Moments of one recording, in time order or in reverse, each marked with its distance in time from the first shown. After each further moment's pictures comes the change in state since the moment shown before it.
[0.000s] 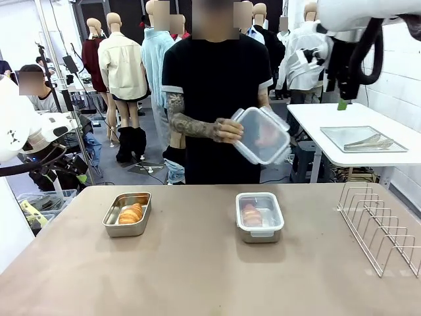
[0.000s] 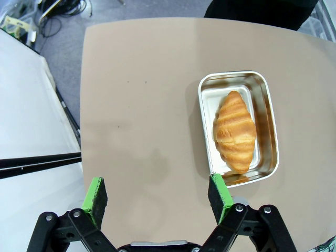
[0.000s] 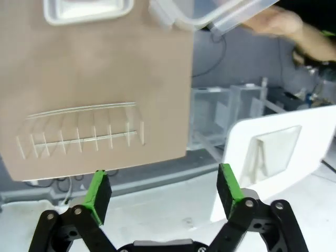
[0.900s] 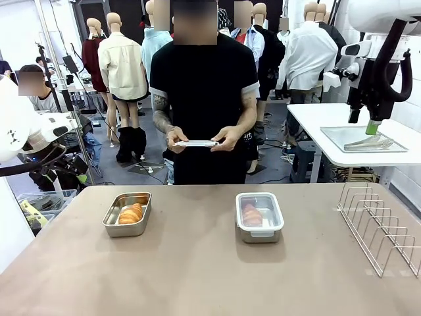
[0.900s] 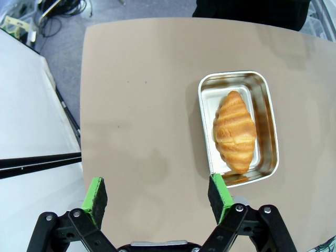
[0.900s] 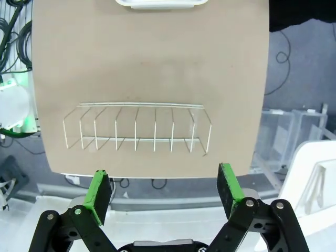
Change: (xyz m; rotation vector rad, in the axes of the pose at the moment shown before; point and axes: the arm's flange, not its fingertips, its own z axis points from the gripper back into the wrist) left arm 0.000 0.000 0.000 0.000 0.000 0.000; right arm -0.052 0.019 -0.043 0.286 -0.102 -0.005
